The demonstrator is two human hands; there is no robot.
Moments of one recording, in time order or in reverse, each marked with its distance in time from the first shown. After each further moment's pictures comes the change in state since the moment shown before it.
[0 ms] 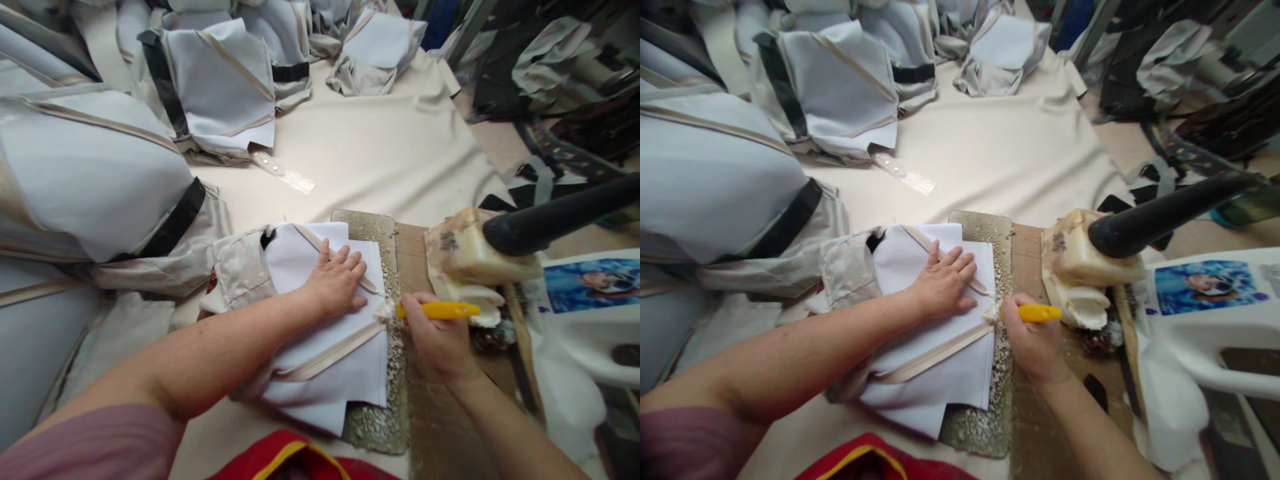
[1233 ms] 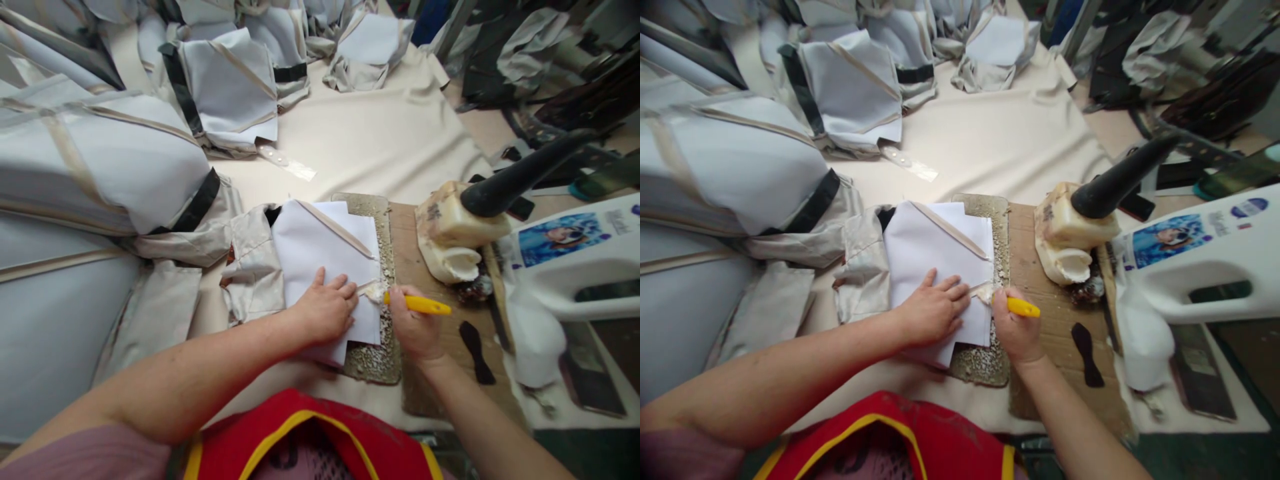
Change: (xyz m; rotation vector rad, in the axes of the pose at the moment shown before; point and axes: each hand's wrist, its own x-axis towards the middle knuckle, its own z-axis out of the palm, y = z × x) left_hand -0.097 0.058 -0.020 -0.039 -0.238 0.165; right_hand -0.075 0.007 0.014 -0.060 0.144 -0.068
